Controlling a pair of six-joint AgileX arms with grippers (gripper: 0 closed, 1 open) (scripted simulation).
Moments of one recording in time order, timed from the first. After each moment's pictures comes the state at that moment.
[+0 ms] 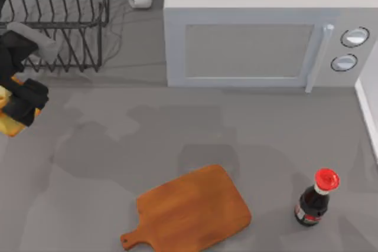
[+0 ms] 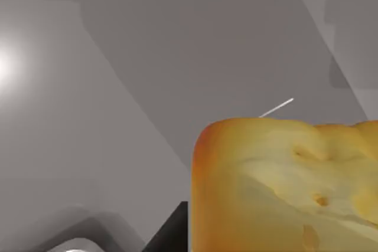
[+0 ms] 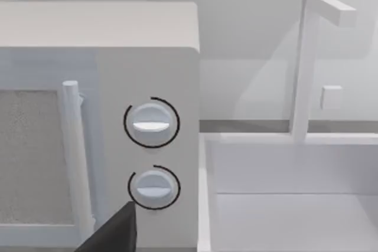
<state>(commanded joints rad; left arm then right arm) -0.05 1.86 1.44 -1.16 0.00 0.56 0.00 0.00 0.00 0.00 0.00 0.00</state>
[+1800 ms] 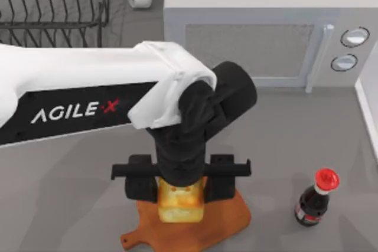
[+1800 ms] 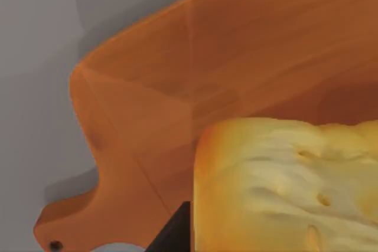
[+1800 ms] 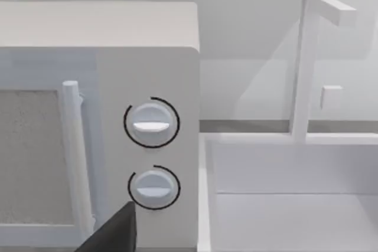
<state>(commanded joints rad) -0.88 1.87 1.28 -0.99 0.00 -0.86 0.00 0.00 0.00 0.00 0.00 0.00</state>
